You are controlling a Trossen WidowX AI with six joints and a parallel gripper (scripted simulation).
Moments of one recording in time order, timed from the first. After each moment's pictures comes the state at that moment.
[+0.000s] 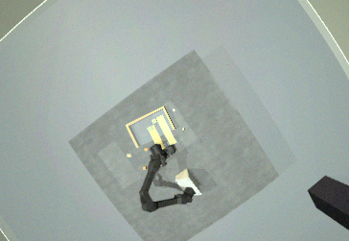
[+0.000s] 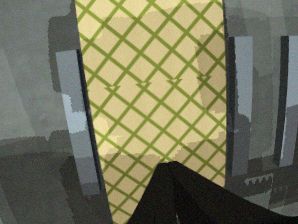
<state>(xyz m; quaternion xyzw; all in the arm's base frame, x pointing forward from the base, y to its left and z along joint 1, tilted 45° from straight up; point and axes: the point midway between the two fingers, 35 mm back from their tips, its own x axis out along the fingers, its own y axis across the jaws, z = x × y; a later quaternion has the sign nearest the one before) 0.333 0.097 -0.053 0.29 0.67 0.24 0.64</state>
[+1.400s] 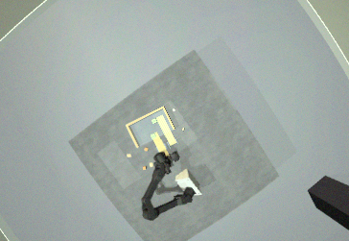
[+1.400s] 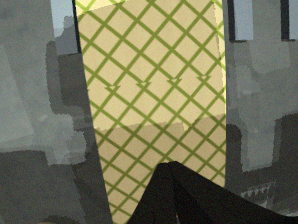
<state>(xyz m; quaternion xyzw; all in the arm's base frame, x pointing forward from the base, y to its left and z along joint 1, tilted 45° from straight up) 0.271 0.101 -0.048 0.30 0.67 0.24 0.64</state>
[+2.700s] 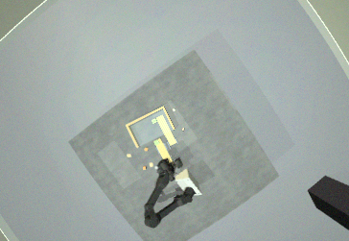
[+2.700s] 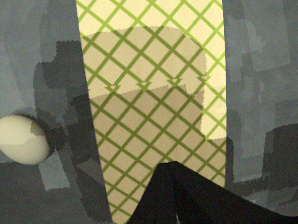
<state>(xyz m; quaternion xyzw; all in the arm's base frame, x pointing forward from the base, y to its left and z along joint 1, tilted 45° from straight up) 0.215 0.105 -0.043 0.30 0.67 0.24 0.64</state>
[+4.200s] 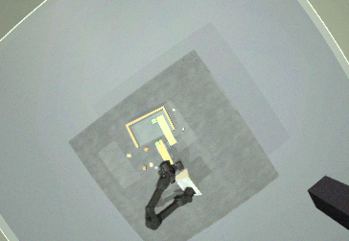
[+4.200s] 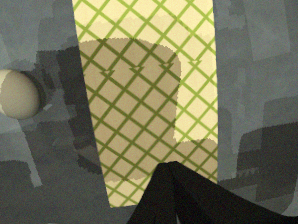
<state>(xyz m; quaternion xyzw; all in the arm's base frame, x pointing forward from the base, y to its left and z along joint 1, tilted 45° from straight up) 0.199 0.099 -0.036 0.30 0.68 0.24 0.63</state>
